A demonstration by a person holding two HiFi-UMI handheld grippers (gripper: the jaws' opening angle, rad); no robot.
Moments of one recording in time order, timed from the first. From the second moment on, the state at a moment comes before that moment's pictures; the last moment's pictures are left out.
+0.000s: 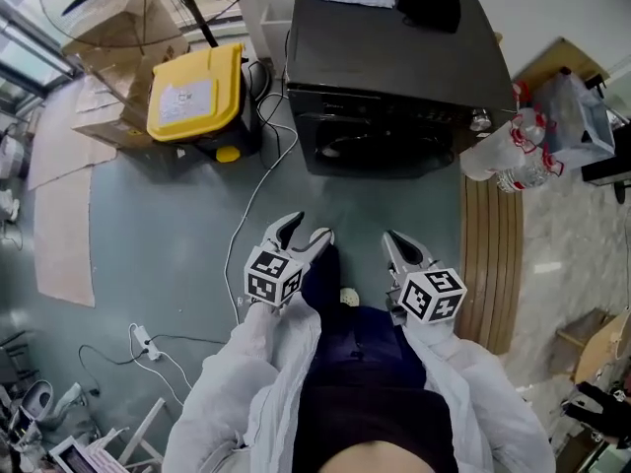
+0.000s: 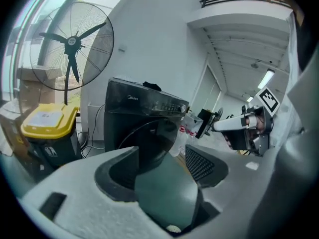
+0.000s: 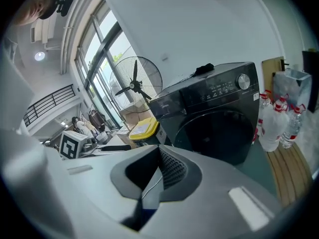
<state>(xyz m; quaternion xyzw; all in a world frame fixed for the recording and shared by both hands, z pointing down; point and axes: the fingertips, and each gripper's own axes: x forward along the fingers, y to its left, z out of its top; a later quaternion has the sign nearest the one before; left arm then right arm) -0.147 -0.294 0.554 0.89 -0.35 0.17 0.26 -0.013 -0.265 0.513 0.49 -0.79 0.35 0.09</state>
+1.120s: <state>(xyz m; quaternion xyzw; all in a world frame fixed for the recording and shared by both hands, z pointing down) -0.092 -0.506 0.738 0.88 -0.18 0.40 0.17 -0.015 -0.389 0.574 0.57 -0.70 0.43 0.09</state>
